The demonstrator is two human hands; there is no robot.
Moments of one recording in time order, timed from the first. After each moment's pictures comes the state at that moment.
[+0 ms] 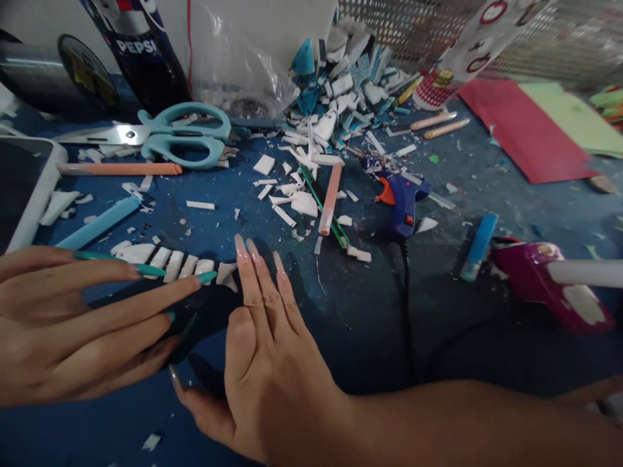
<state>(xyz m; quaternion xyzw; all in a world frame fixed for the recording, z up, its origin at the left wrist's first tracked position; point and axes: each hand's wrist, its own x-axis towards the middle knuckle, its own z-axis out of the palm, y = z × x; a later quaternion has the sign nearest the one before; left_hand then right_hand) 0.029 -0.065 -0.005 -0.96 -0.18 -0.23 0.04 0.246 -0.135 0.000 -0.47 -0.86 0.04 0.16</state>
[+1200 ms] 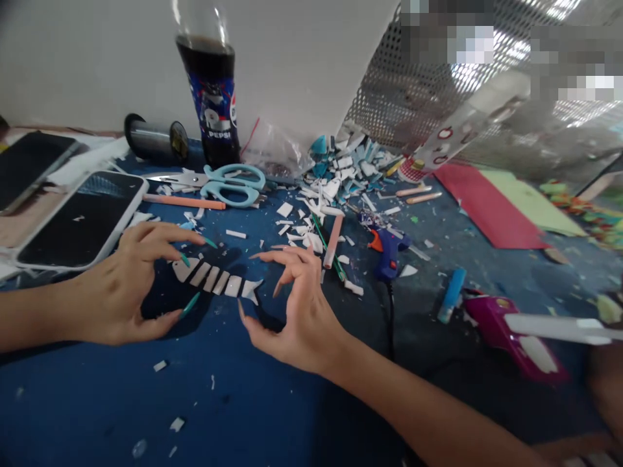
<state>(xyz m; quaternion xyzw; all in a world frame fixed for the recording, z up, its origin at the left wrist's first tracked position) 0.008 -0.045 -0.009 -0.91 -0.32 -0.26 -0.08 0.268 -0.084 -0.002 -0.43 -0.83 0.11 0.33</state>
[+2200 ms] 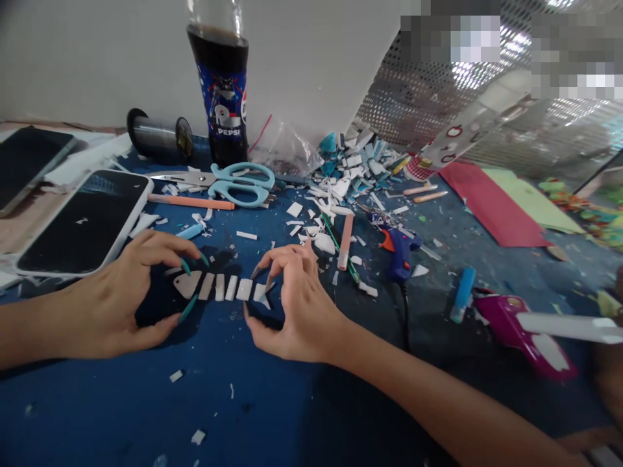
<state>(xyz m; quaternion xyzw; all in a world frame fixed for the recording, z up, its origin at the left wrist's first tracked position) -0.008 -0.042 -0.013 -0.91 -0.29 -0.25 -0.15 0.256 -0.067 -0.001 -0.40 -0.87 0.16 0.25</state>
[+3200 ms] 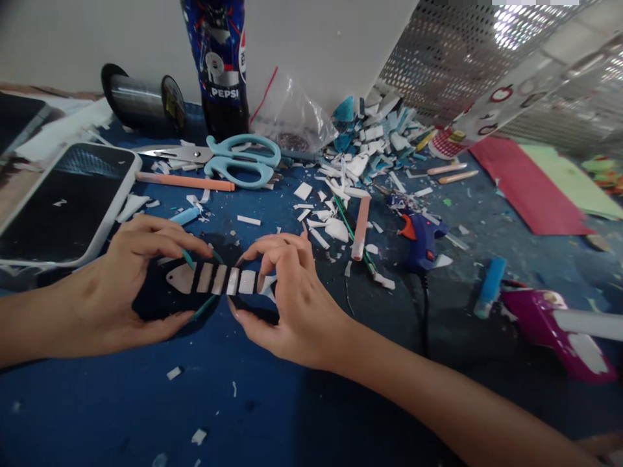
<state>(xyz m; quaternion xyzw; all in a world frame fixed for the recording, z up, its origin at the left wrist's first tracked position) -0.001 -0.042 -0.013 -0.90 -0.29 -0.27 -0.18 0.247 -0.069 -0.002 -0.41 -0.85 0.22 0.25</state>
